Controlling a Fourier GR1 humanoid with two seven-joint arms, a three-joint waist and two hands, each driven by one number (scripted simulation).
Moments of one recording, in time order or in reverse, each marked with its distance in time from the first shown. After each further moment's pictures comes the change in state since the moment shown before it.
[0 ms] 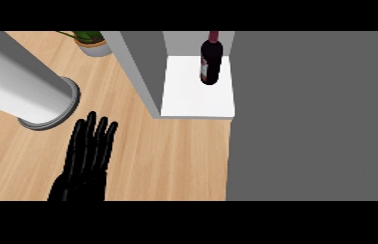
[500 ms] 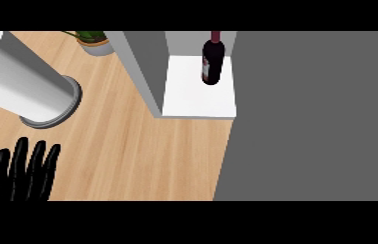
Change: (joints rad) left arm 0.327 0.167 0.195 -0.170 0.078 -0.149 -0.102; right arm 0.045 0.059 0.258 -0.016 -0.020 -0.036 0.131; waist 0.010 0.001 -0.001
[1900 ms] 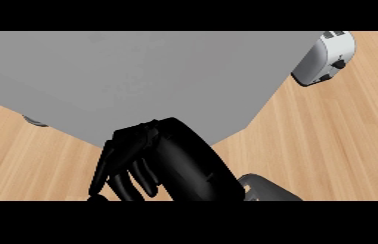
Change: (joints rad) left arm 0.445 0.136 0.569 -0.026 0.256 -0.540 -0.040; right arm -0.873 0.131 0.326 0.501 0.307 -0.656 0.121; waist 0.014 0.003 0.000
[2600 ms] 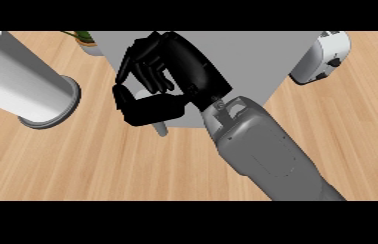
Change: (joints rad) left arm -0.057 -0.056 0.003 -0.022 -0.032 -0.011 0.147; right arm -0.220 -0.009 -0.247 0.428 -0.040 0.104 -0.240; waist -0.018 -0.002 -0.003
